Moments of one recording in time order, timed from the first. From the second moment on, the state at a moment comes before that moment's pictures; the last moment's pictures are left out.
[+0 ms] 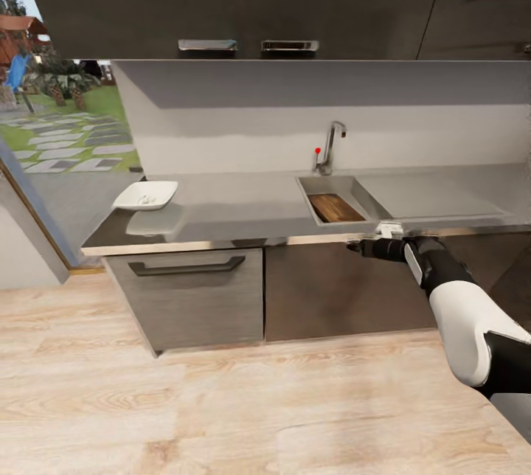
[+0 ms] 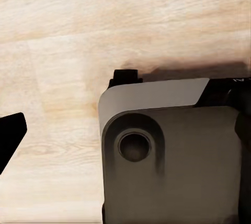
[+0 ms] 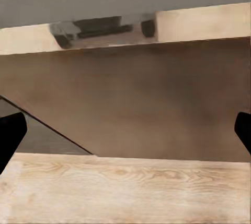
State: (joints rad) left arm -0.29 0.00 -0.26 0.07 0.23 -0.12 0.02; right arm -1.17 -0.16 -0.29 -0.48 0.28 0.52 0.54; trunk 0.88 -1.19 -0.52
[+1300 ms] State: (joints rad) left arm -0.29 0.04 -0.26 -0.13 0.23 -0.23 0.11; right arm -0.19 0.02 -0.29 -0.10 0.40 -0.95 -0.17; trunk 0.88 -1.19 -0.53
